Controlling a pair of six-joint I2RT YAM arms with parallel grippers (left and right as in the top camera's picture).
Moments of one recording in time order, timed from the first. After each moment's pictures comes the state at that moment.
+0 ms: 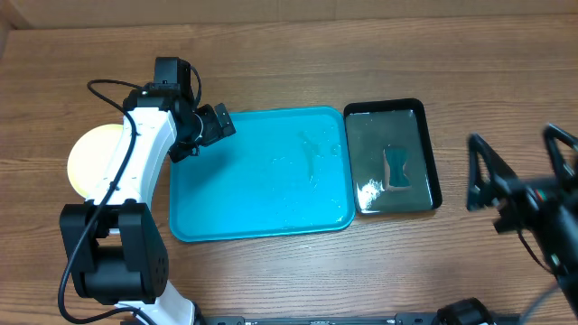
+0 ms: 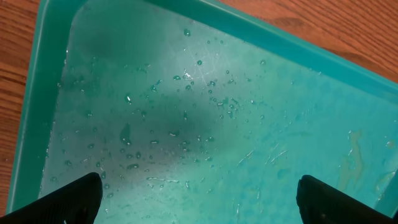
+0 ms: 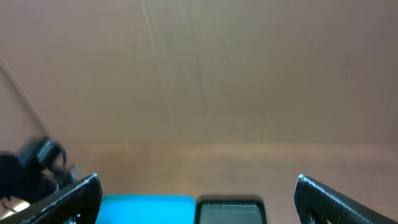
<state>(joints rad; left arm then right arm) -0.01 1.81 1.40 -0.90 0.13 -0.46 0.31 0.73 1.48 -0.89 0.10 0.20</state>
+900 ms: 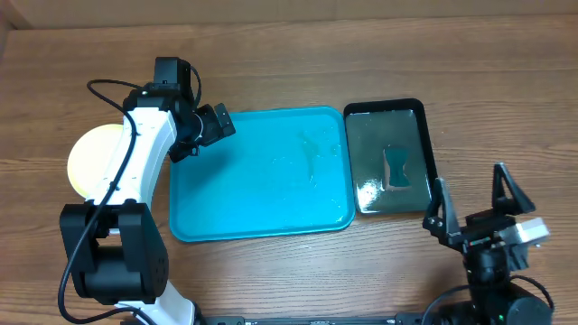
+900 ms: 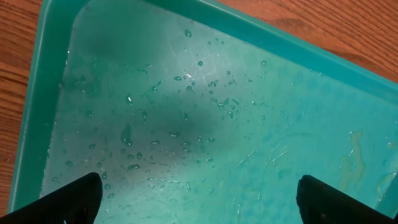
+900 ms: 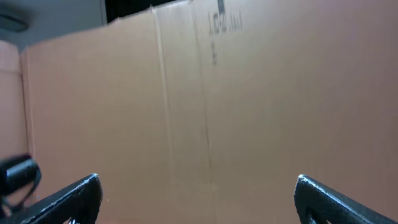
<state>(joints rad) -0.01 1.81 1.40 -0.90 0.13 -0.46 0.16 0.04 0.17 0.30 -0.06 0.17</state>
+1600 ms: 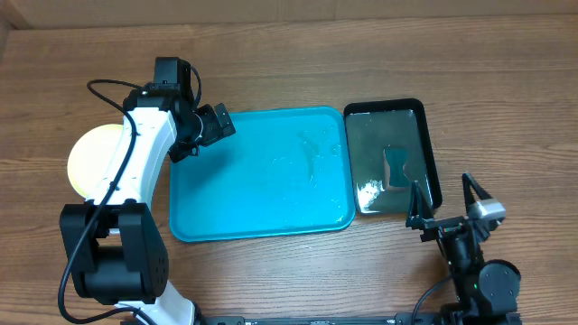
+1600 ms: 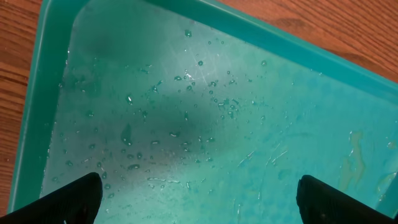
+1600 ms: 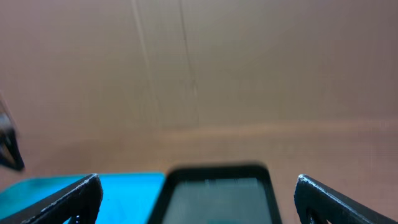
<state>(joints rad) -0.01 1.81 1.40 -0.90 0.13 -0.46 0.13 0.01 0.02 0.05 -0.07 0.17</state>
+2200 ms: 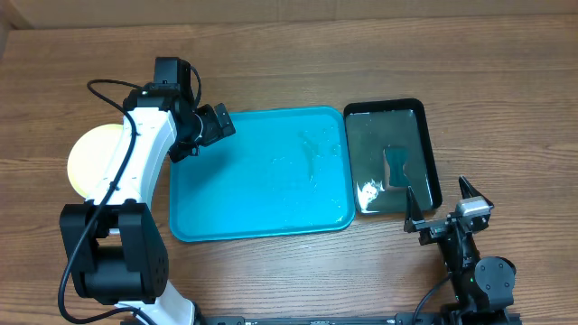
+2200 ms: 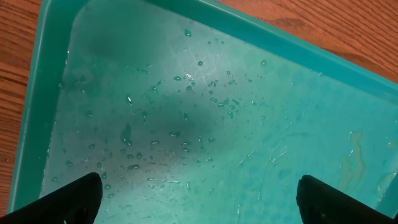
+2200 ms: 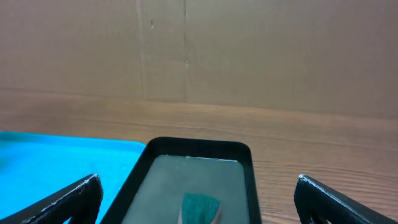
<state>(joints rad) -0.01 1.81 1.40 -0.90 0.13 -0.46 0.13 0.01 0.02 -0.03 -0.07 0.00</state>
